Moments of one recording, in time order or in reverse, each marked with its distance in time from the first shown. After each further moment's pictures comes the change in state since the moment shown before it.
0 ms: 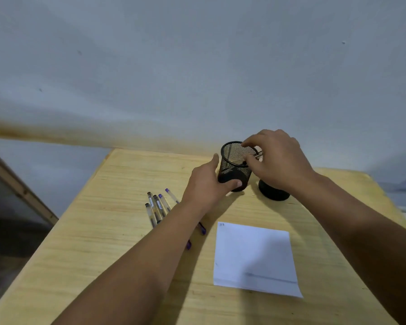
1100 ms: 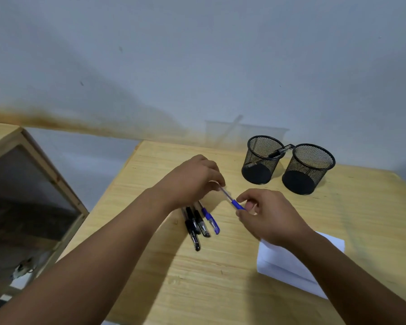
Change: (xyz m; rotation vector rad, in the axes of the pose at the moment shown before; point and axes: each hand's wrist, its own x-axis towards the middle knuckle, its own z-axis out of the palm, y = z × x) left_hand -0.038 -0.033 -0.099 0.565 -0.207 0.584; right_hand -0.089 -0.068 0.044 0.382 -0.368 0.182
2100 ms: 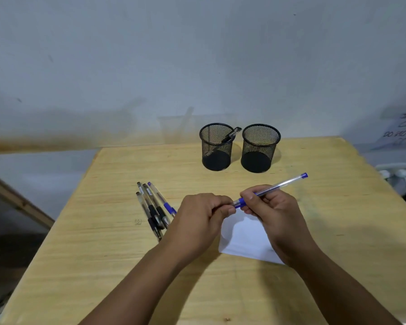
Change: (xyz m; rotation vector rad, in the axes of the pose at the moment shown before) left_hand -0.019 0.139 0.034 -0.533 0.086 -0.267; right_hand -0.080 0.039 -0.020 0.941 0.355 0.138
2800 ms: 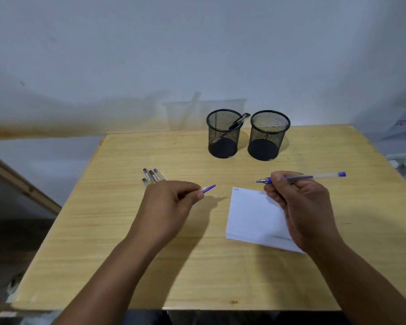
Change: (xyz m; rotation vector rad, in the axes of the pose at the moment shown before) left_hand -0.024 -0.027 -0.044 -0.006 0.136 -0.238; right_hand 0.004 0.007 -0.013 0.167 0.250 0.123
